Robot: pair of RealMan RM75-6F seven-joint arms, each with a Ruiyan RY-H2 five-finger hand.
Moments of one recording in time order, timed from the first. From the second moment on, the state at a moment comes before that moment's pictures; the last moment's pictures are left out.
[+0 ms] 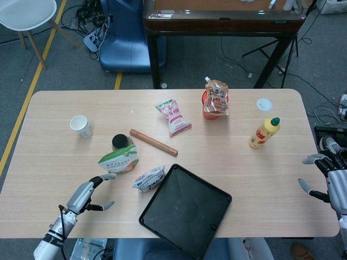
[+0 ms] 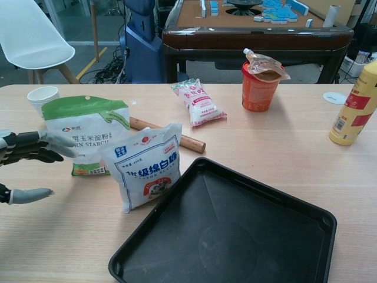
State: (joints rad) left arm -0.32 -1.41 -0.01 -1.56 1.55 1.15 -0.47; right arm 0.06 -1.00 0.09 -1.67 -1.55 1.59 0.04
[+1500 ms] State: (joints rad) left arm -0.56 -1.75 -0.11 -1.29 1.43 0.96 -0.50; right arm 0.04 -1.00 0.09 -1.65 -1.53 1.58 0.06
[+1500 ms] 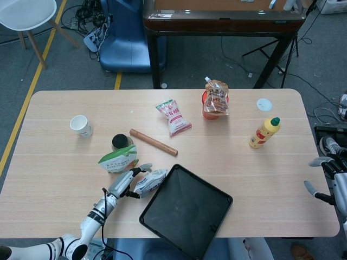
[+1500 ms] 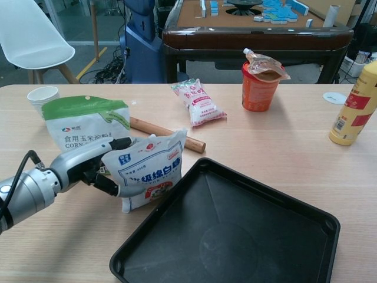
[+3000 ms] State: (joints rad) left arm -0.64 -1.76 -0.10 -1.09 1.57 1.10 -0.44; right arm 0.03 -1.00 0.10 -1.65 -1.54 1.59 0.06
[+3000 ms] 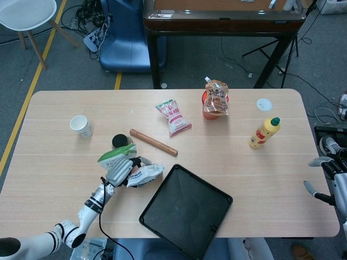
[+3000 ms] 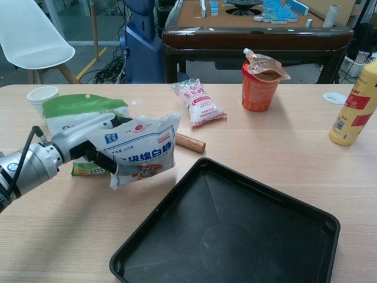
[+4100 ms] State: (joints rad) left arm -0.73 -1.70 -0.03 -1.31 1.85 1.17 0.57; right arm 0.00 -1.01 0.08 -1.62 -1.56 1.63 0.11
